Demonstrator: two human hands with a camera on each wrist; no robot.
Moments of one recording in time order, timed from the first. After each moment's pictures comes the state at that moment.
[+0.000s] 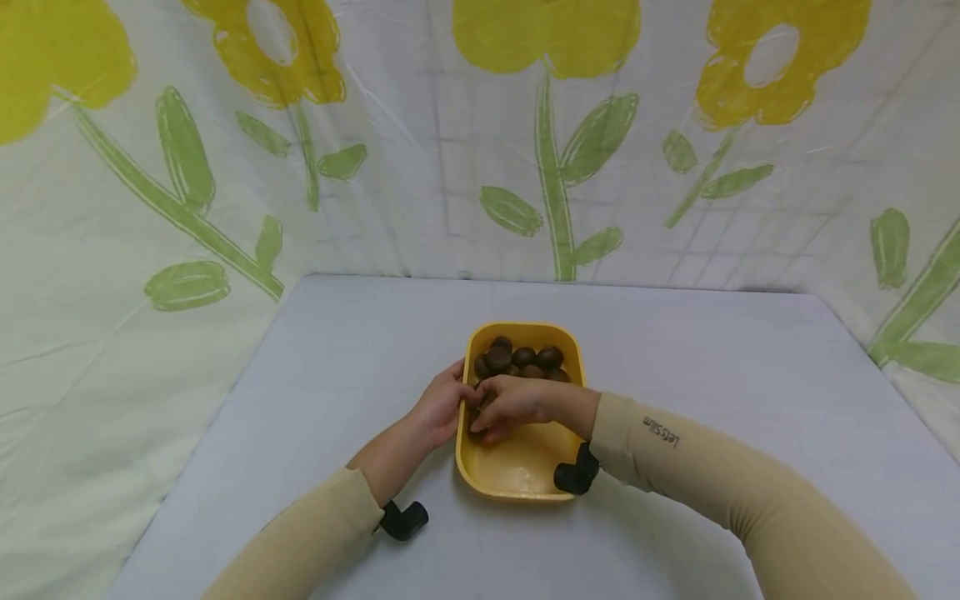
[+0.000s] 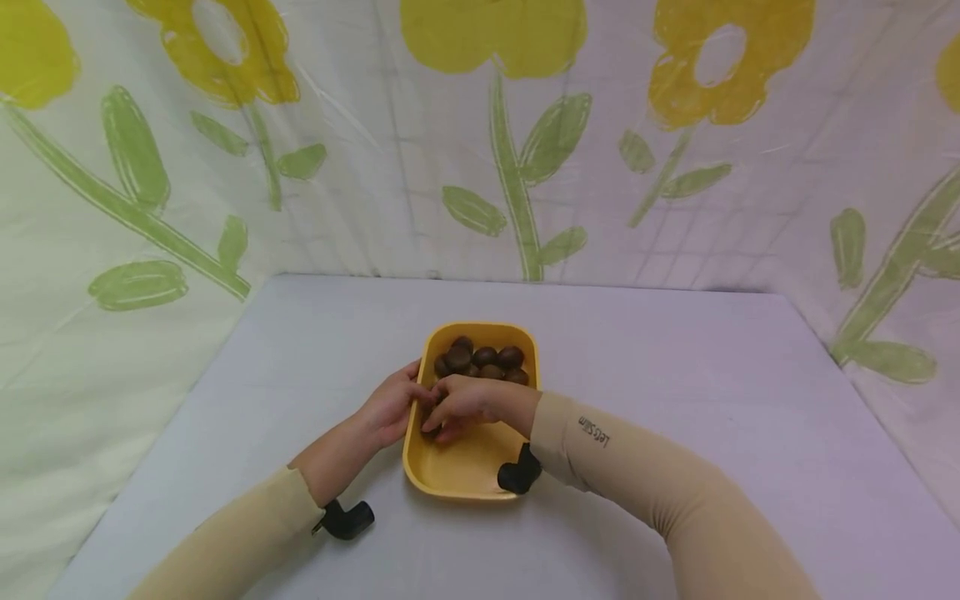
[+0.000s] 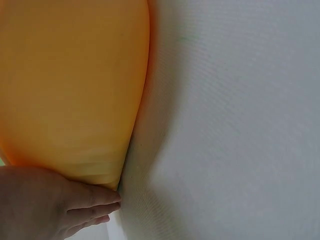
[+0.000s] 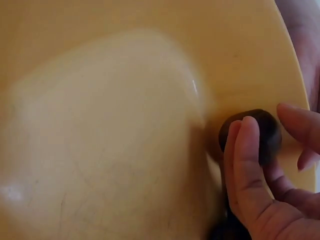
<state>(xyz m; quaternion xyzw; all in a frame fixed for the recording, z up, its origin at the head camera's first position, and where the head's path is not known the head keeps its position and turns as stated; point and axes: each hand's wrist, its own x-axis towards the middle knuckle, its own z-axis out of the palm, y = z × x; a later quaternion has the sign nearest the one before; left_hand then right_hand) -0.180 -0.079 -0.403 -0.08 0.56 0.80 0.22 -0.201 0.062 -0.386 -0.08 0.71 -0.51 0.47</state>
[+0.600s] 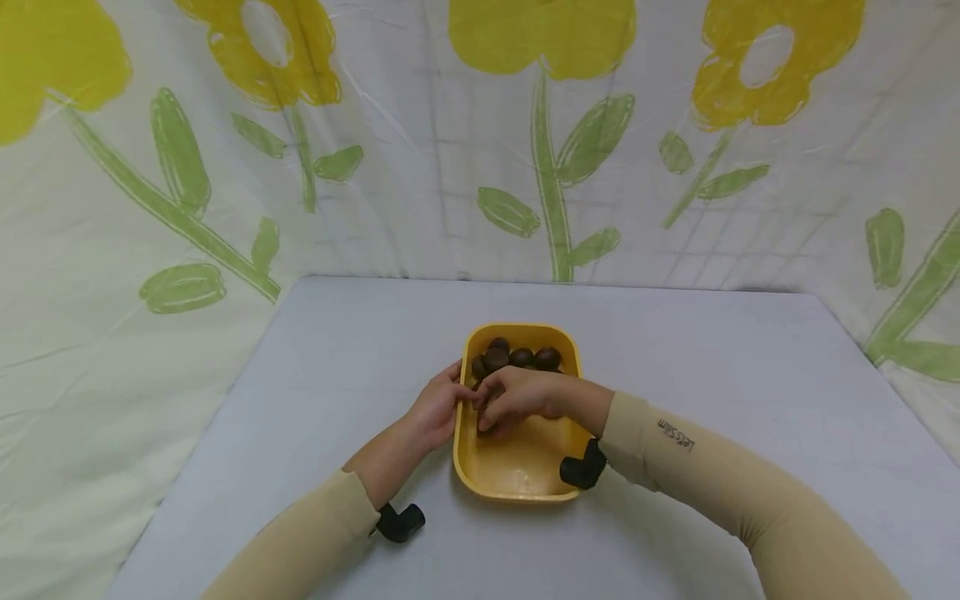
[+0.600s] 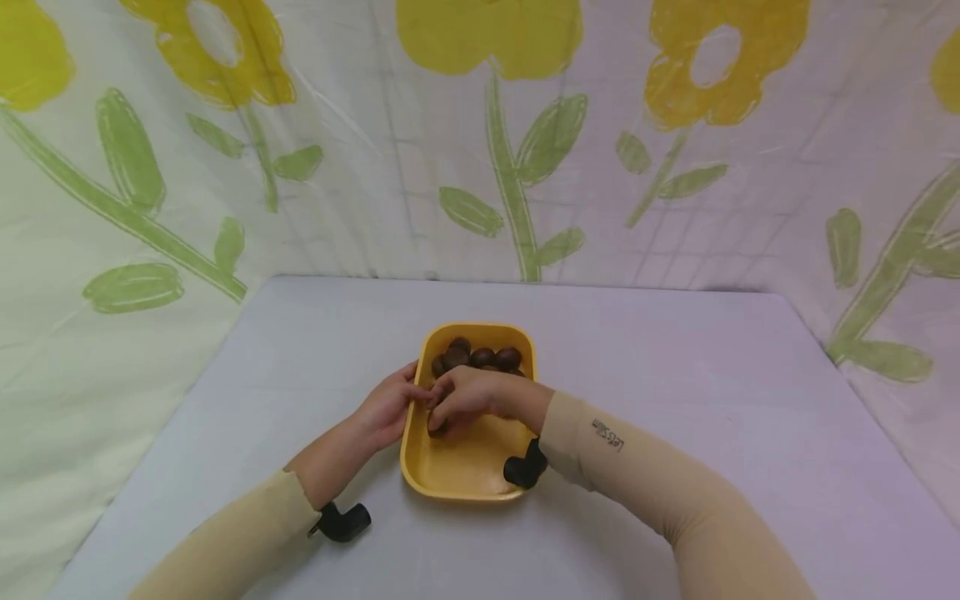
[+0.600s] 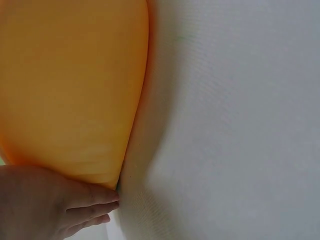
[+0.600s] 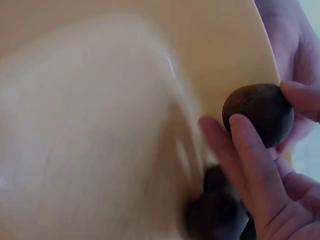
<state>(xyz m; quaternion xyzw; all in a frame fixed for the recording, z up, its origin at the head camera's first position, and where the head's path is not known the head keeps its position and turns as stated) -0.180 -0.081 -0.404 -0.06 0.55 0.80 0.23 -0.202 0.076 -0.371 -0.13 0.74 -0.48 0.45</state>
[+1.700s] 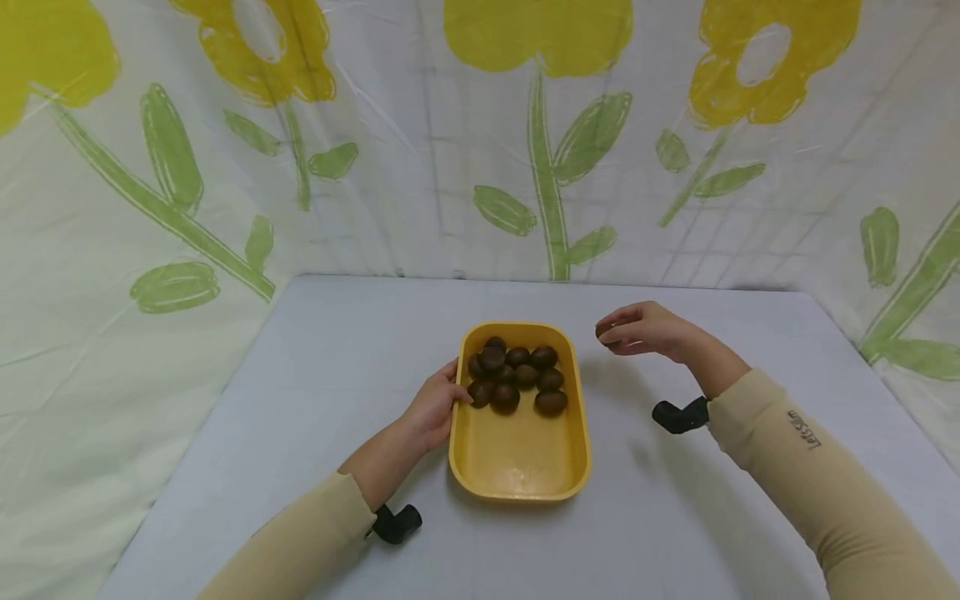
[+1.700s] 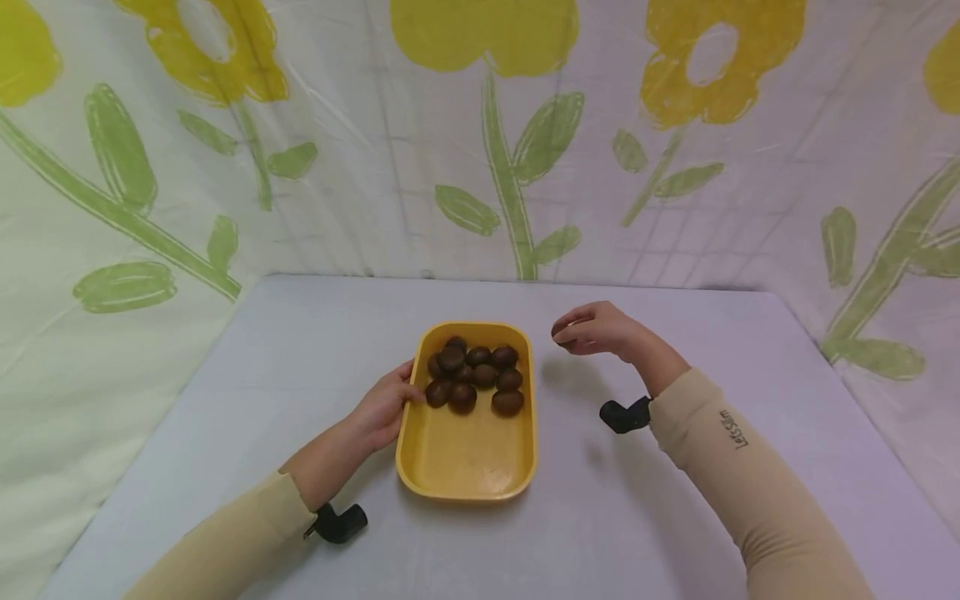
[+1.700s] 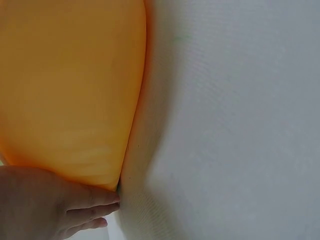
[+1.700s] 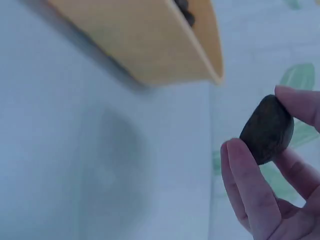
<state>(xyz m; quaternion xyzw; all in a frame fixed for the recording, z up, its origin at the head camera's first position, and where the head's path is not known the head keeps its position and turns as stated) -0.181 -0.079 -0.407 -0.06 0.57 0.79 0.22 -0.251 0.239 -0.340 -0.04 0.83 -0.49 0.27</state>
